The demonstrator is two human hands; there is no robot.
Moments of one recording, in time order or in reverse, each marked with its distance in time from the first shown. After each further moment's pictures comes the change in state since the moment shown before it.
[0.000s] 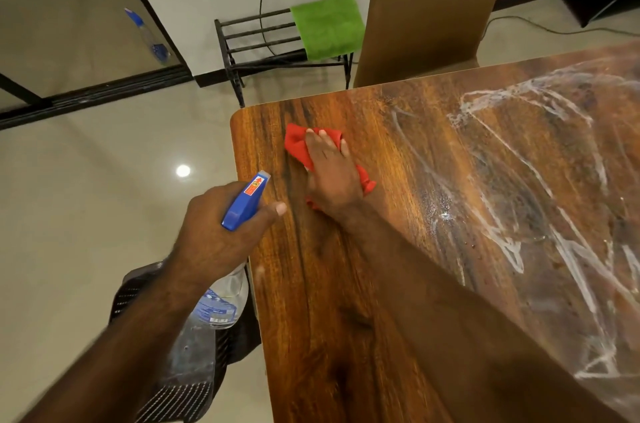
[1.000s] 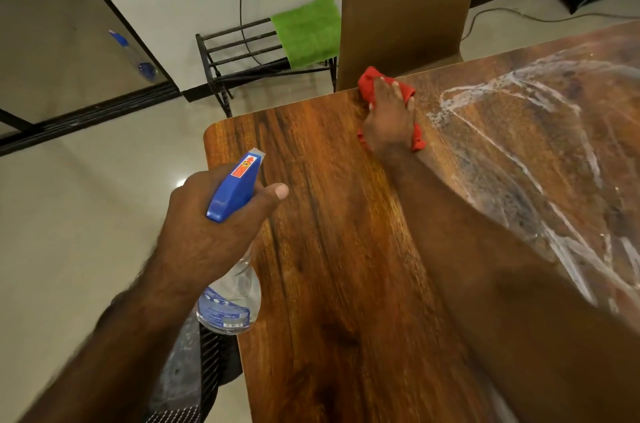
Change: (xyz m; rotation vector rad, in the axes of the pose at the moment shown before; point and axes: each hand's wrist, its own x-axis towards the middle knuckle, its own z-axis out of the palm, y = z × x) left_hand 0.017 0.059 0.013 -0.021 0.058 0.066; right_hand 0.076 0.145 -0.054 -0.067 0.210 0.426
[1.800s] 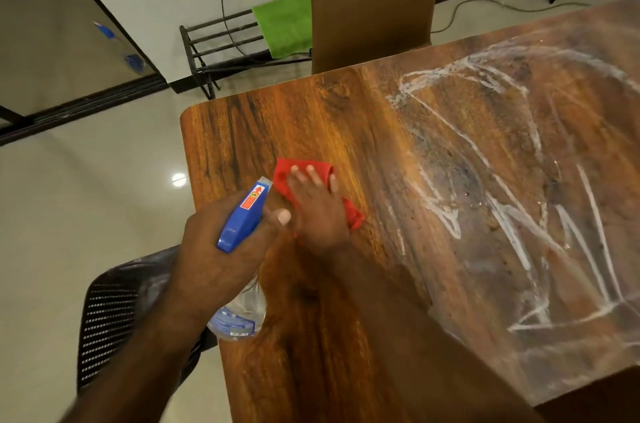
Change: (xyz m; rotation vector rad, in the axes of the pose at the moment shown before) left_hand -0.088 0.045 0.044 -0.087 -0.030 -0.091; right_hand -0.230 -0.012 -0.012 0.046 -0.214 -0.437
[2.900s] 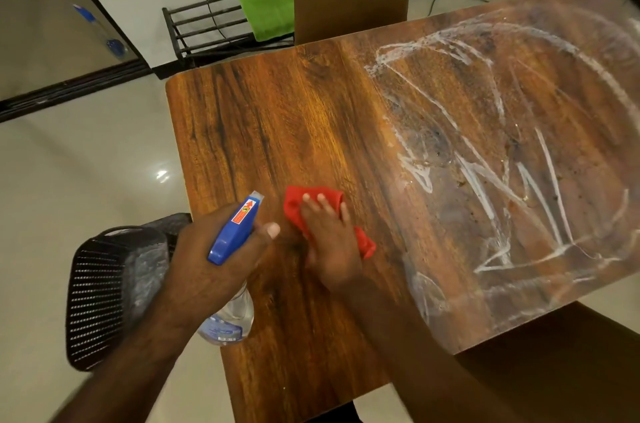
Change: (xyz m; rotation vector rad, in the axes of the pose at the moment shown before) left_hand -0.091 -0.032 0.010 -0.063 -0.054 0.047; right_hand -0.158 0.000 0.002 0.091 0.081 0.026
